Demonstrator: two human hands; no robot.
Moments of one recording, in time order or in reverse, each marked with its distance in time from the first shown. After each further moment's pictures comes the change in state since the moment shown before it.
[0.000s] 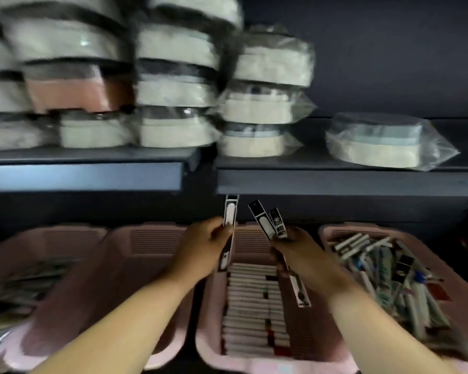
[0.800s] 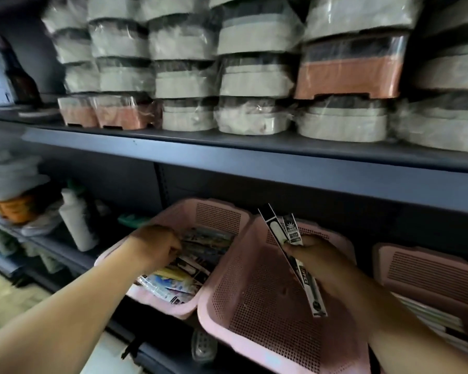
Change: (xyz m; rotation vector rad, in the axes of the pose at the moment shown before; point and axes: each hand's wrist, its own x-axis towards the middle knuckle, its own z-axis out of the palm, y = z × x) left_hand -0.083 -0.224 -0.322 1.123 -0.395 -0.365; right_hand 0.015 -0.066 0.263 -0.187 -0.468 -0.036
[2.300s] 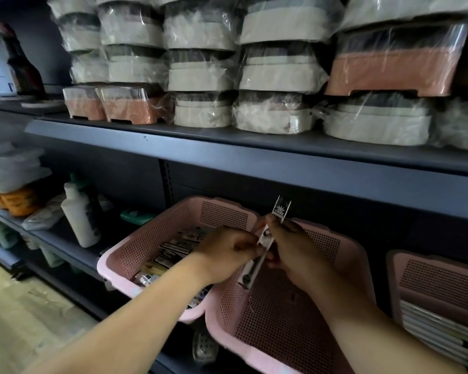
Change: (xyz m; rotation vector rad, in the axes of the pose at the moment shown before) left_hand 0.007 0.104 -0.018 -1.015 0.213 0.212; right_hand 0.004 -0.051 0.054 0.282 0.016 -0.050
